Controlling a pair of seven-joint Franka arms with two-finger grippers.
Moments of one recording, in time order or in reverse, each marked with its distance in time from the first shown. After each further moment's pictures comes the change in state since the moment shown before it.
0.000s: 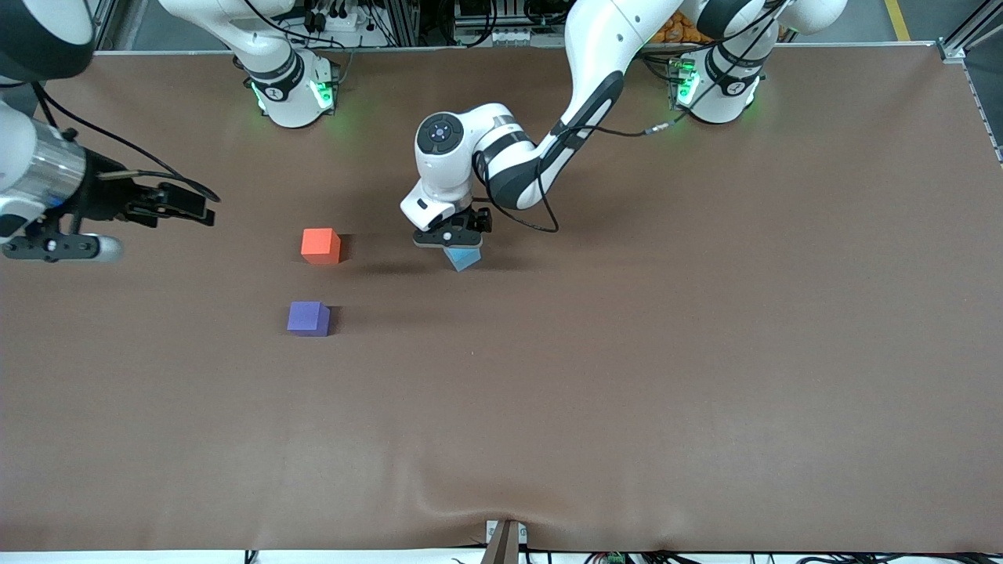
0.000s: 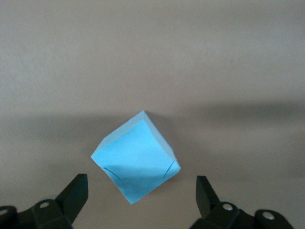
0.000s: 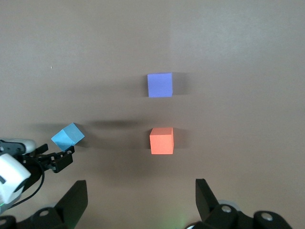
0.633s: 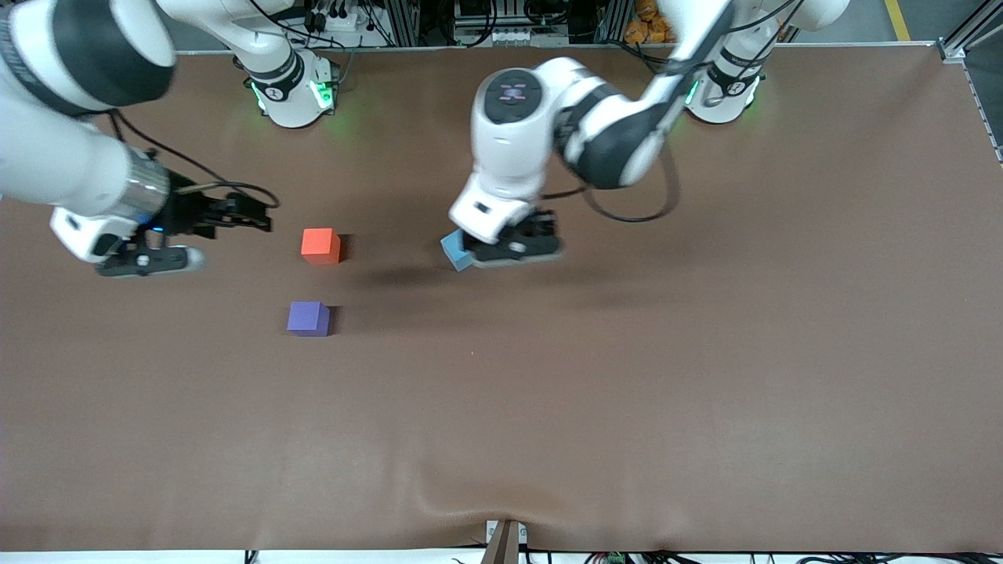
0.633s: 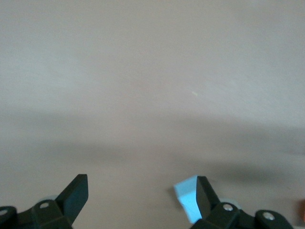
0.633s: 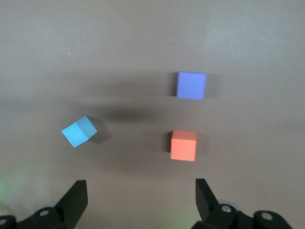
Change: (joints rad) left arm 0.210 -0.294 0.055 0.017 0.005 -0.297 0.079; right arm 0.131 0.032 0.003 -0.063 0.020 0.106 0.001
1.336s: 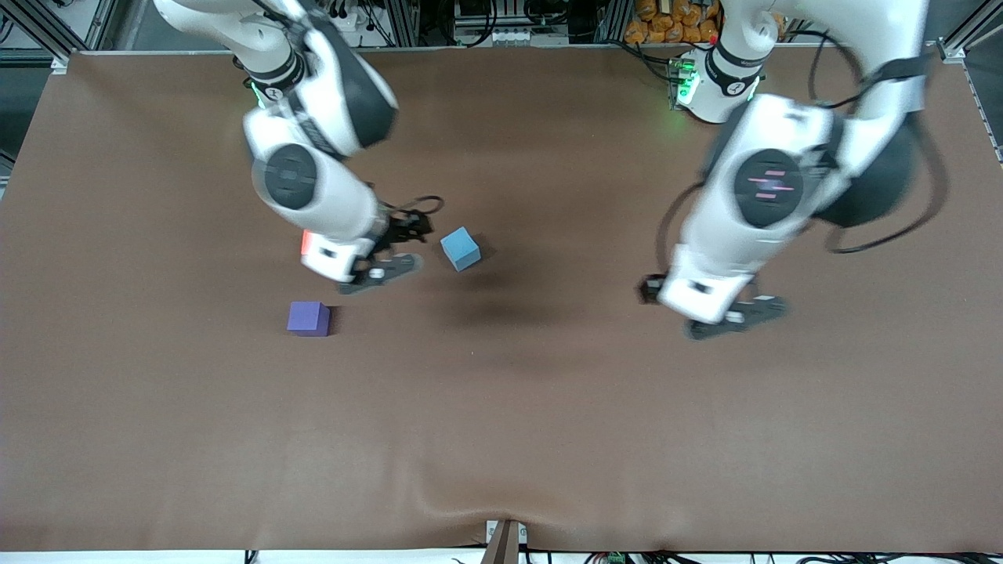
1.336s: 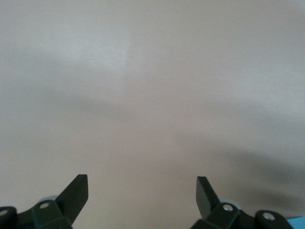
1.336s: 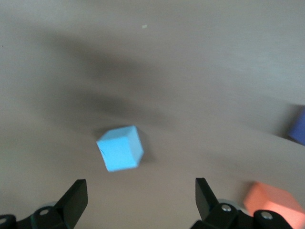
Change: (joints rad) left arm 0.397 -0.121 -0.003 -0.029 0.003 -0.262 0.310; right arm 0.372 0.235 0.003 -0.090 0.000 0.375 0.044
